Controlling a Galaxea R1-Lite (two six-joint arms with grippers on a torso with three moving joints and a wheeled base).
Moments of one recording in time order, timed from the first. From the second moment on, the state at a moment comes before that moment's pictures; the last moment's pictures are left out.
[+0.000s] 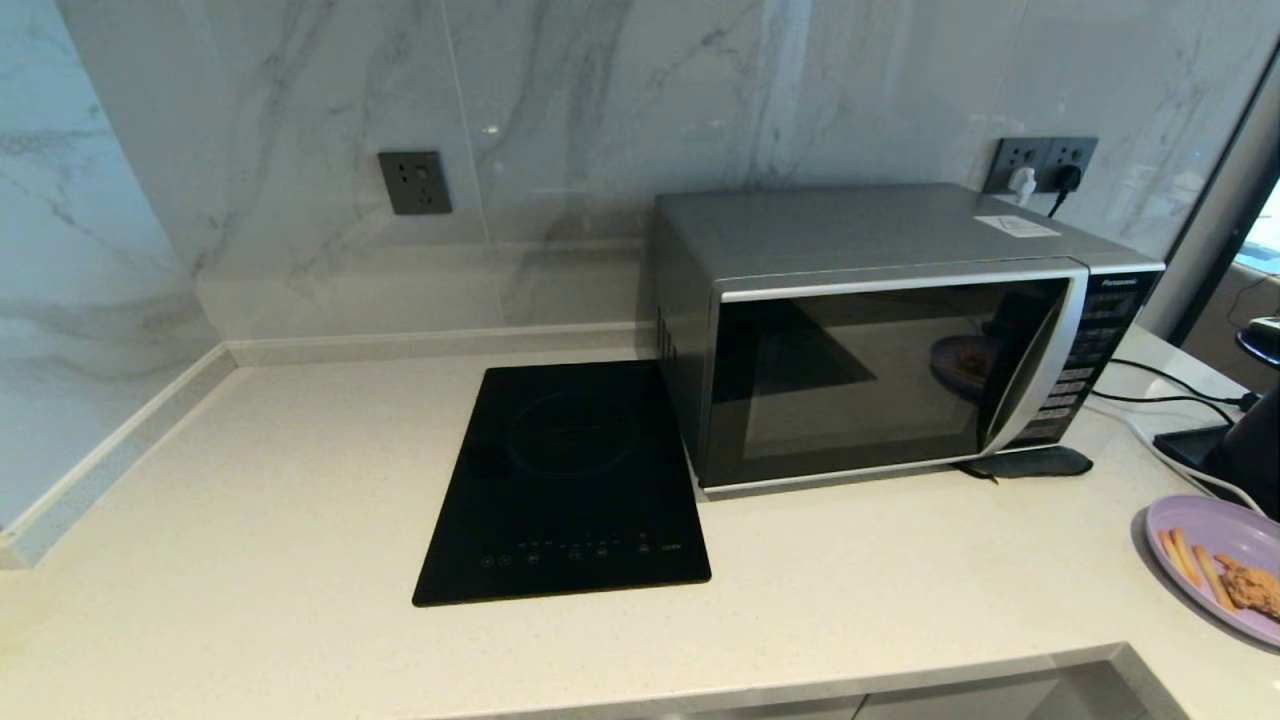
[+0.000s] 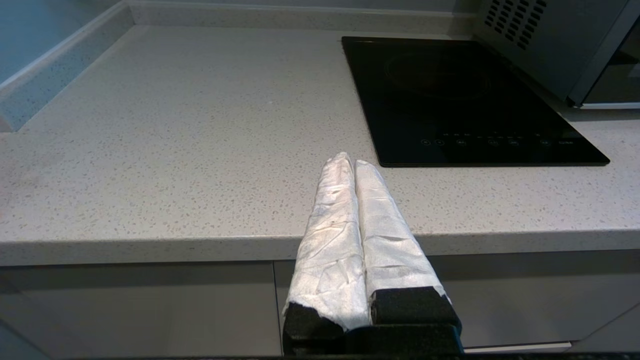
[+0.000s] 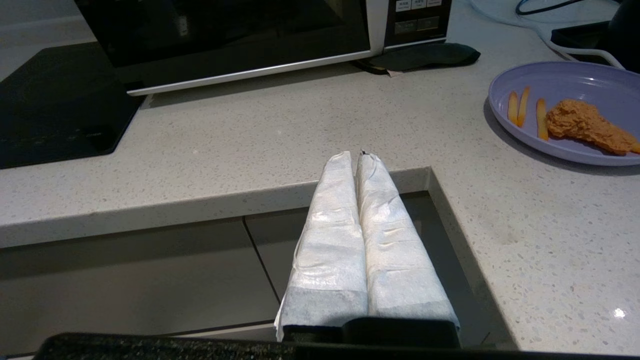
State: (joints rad) left arm 0.00 0.00 0.00 -0.01 0.02 -0.07; right arm 0.00 0.00 0.00 0.01 -0.04 0.14
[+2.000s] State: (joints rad) left arm 0.00 0.00 0.00 -0.01 0.02 -0.07; right arm -0.02 0.57 -0.59 0.08 -0.45 -0.05
